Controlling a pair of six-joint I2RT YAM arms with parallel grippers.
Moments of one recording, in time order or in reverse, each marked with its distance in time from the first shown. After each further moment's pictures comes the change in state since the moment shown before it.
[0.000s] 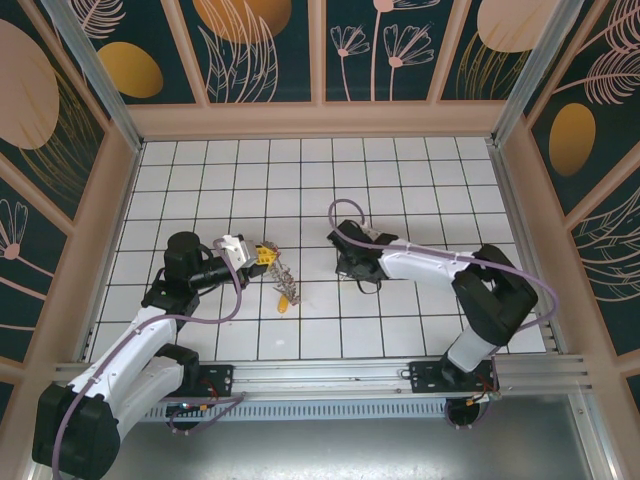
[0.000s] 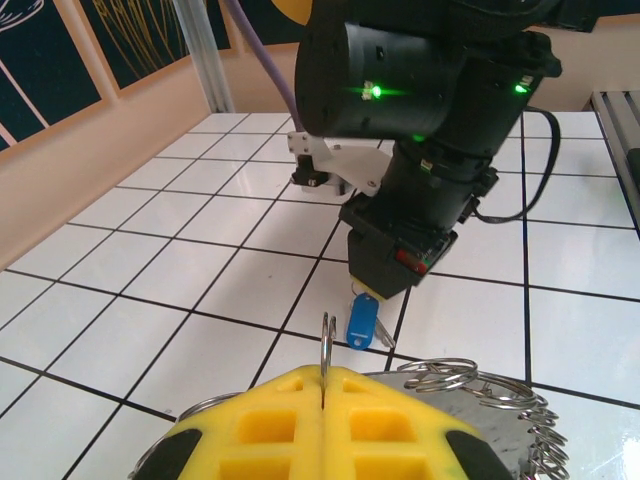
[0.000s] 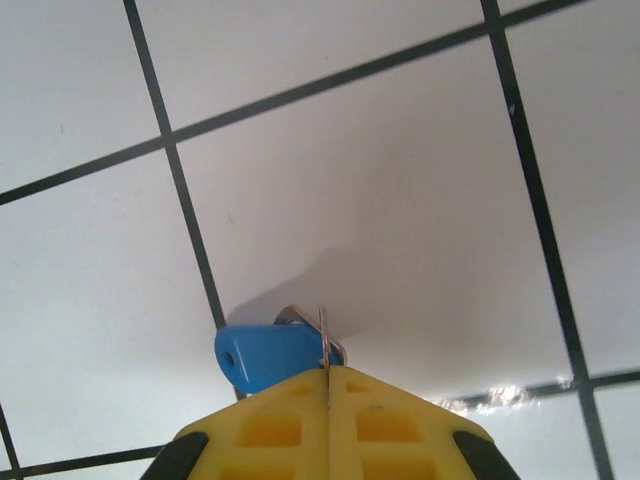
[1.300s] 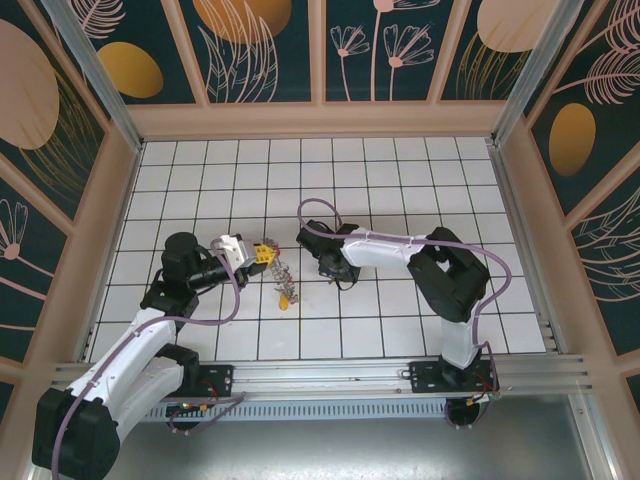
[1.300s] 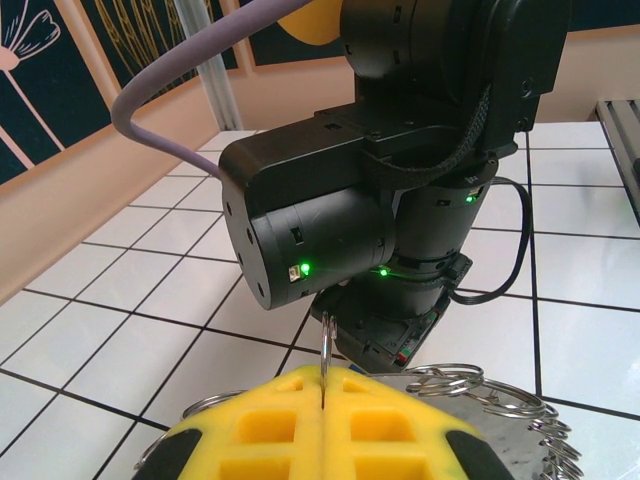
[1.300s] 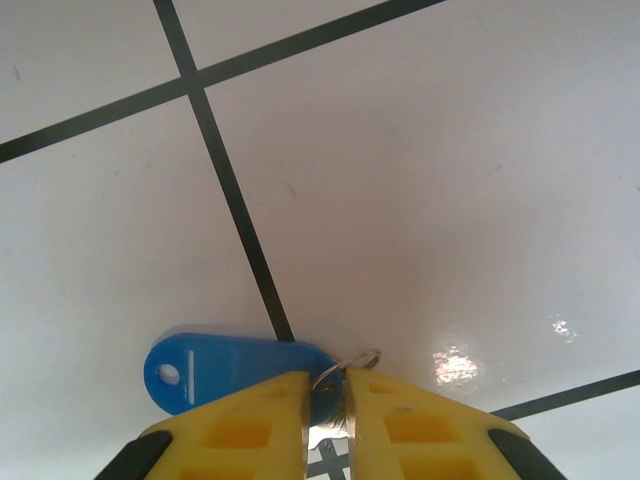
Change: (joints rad) left arm 0.000 -0.019 0.000 0.025 0.000 -0.007; right arm 0.103 0.279 0.305 -0.261 0.076 0.162
